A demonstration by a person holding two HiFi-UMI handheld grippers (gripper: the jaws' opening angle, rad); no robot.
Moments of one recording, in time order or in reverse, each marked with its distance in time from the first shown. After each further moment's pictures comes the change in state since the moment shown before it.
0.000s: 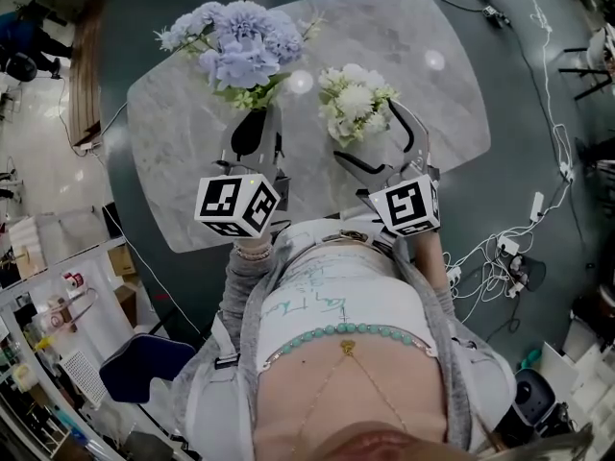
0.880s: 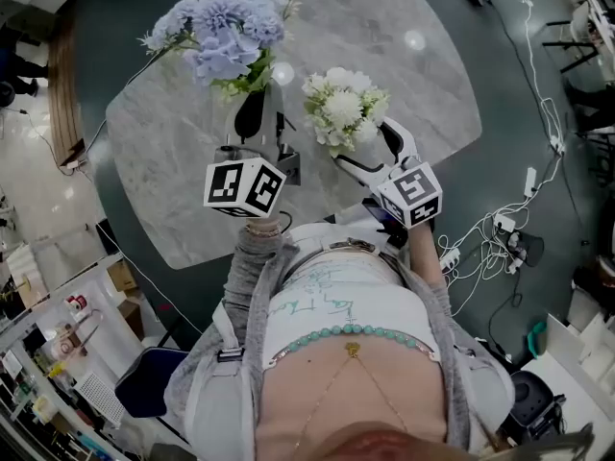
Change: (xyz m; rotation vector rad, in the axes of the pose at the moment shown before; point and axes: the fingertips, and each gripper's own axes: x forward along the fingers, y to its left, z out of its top) left arm 0.058 0.007 -0.007 -0.132 -0.160 -0.080; right arm 0.016 0.013 -0.072 0.444 0.069 0.095
